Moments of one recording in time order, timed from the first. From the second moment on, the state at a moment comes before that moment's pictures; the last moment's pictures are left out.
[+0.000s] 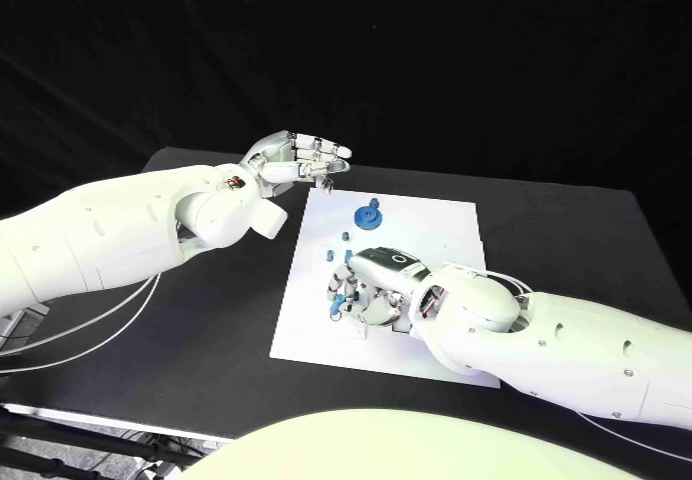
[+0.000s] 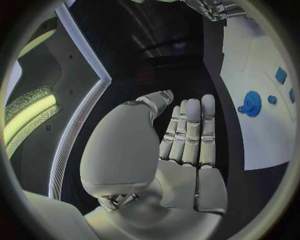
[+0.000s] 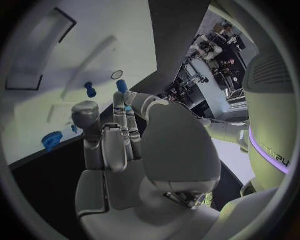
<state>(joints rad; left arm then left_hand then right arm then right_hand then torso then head) 1.18 -0.88 0.01 1.44 -0.19 -0.06 0.29 1.45 -0.24 0.53 0.12 0.20 0.85 0.21 0.21 0.29 0.98 0.14 0.37 0.21 1.00 0.06 1.19 0.50 0.17 0.86 0.16 0.94 0.80 1.06 -0.58 -0.12 1.68 -1.58 -0.30 -0.17 1.41 -0.17 0.64 0.10 0.12 1.04 0.11 0.28 0.34 1.25 0.05 0.23 0.11 1.47 -0.02 1.41 1.15 0.14 1.29 0.08 0.98 1.10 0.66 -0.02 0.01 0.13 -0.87</state>
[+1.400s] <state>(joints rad) 1.18 -0.88 0.01 1.44 -0.19 -0.06 0.28 1.45 -0.24 0.53 0.12 0.20 0.85 0.21 0.21 0.29 0.97 0.14 0.37 0.21 1.00 0.06 1.19 0.50 0.17 0.86 0.16 0.94 0.80 1.04 -0.54 -0.13 1.65 -1.66 -0.25 -0.21 1.38 -0.18 0.62 0.07 0.17 0.99 0.14 0.29 0.43 1.23 0.07 0.20 0.12 1.47 -0.02 1.41 1.14 0.14 1.27 0.09 0.95 1.09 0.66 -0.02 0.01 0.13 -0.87</state>
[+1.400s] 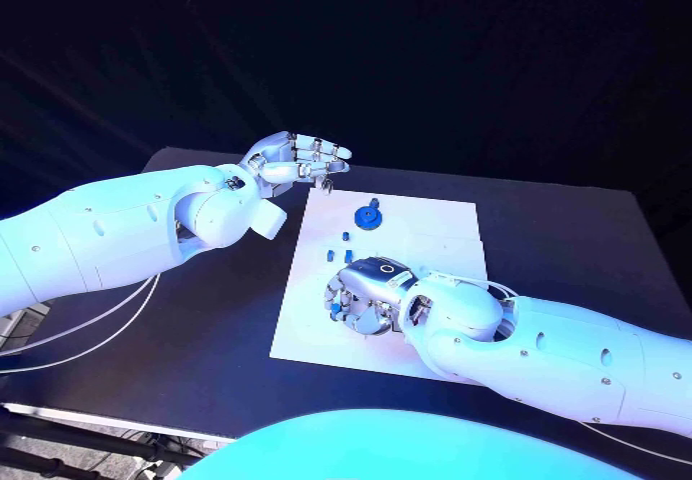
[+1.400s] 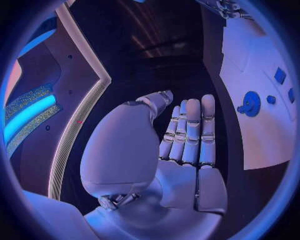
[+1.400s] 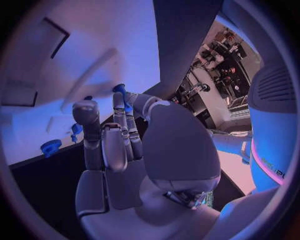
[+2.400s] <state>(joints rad) 1.18 -0.88 0.01 1.44 -0.19 -0.05 0.28 1.45 -0.24 0.53 0.12 0.20 0.85 0.21 0.21 0.29 0.97 0.14 0.37 0.21 1.00 0.06 1.19 0.50 0.17 0.87 0.16 0.94 0.80 1.07 -0.76 -0.11 1.82 -1.60 -0.42 -0.21 1.32 -0.26 0.47 0.10 0.18 0.86 0.16 0.20 0.39 1.11 0.09 0.29 0.15 1.46 0.00 1.41 1.14 0.14 1.27 0.10 0.90 1.07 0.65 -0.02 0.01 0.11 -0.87</state>
